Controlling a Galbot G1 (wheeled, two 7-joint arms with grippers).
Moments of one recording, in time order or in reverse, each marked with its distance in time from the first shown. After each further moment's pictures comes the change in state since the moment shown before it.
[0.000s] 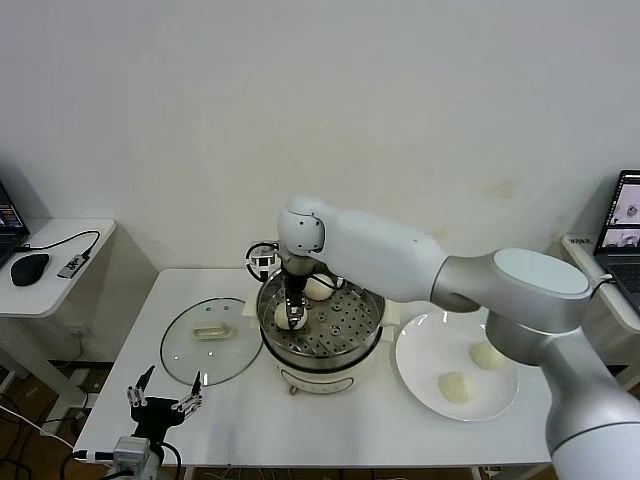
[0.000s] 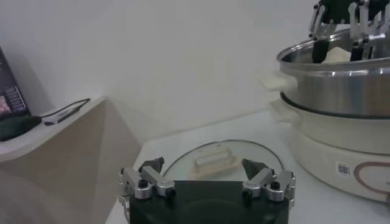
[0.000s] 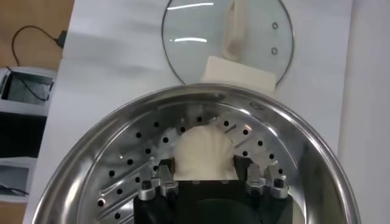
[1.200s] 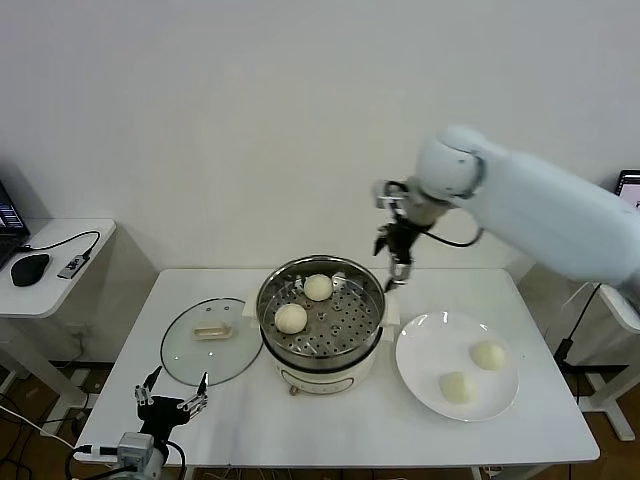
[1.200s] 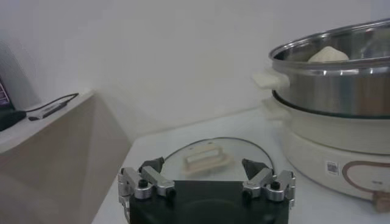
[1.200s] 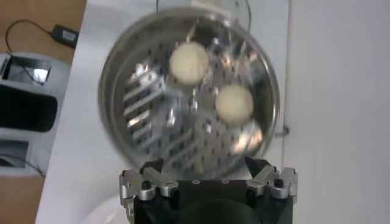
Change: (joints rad) left arm -0.013 0.008 0.009 0.007 -0.027 0.034 0.027; right arm 0.138 -0.709 0.096 0.480 -0.035 0.142 -0.191
